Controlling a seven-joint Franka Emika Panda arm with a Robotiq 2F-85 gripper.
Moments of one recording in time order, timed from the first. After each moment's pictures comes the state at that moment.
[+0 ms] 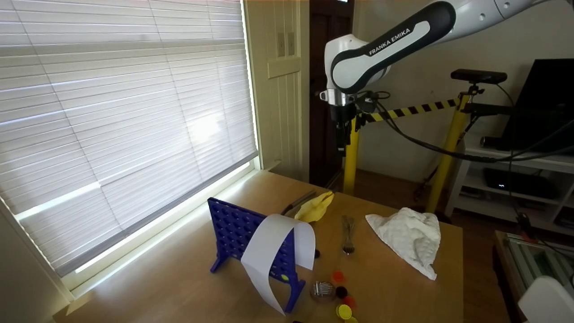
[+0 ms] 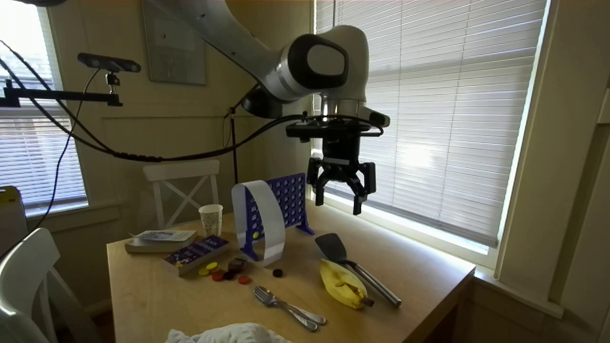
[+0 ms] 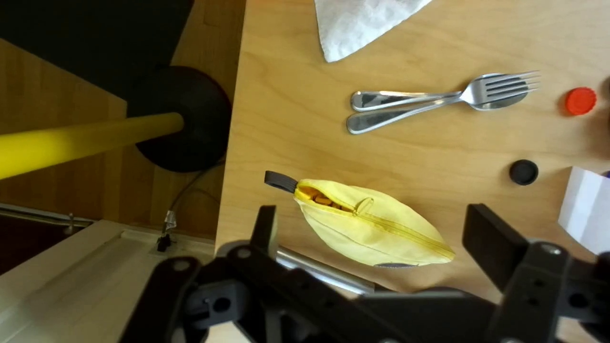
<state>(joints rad) -0.18 0.33 -0.17 -1.75 -0.05 2.01 -0.37</state>
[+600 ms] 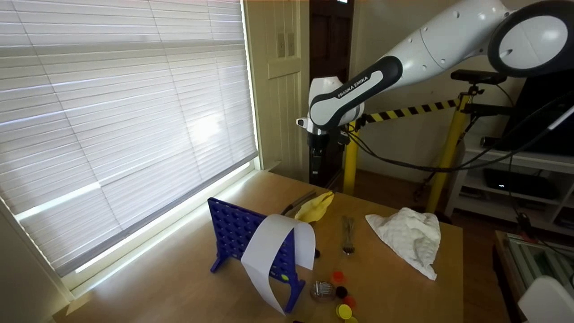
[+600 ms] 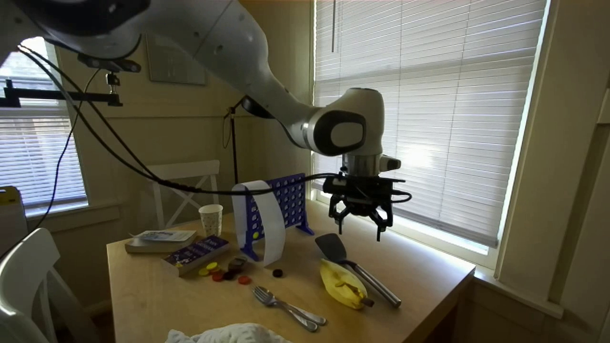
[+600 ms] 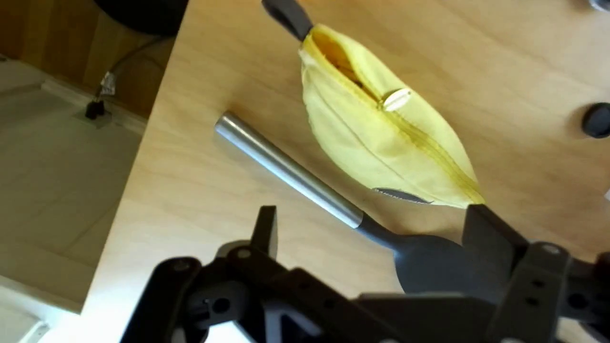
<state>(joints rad) -0.28 0.64 -0.03 -1.56 0.07 2.30 -0.72</state>
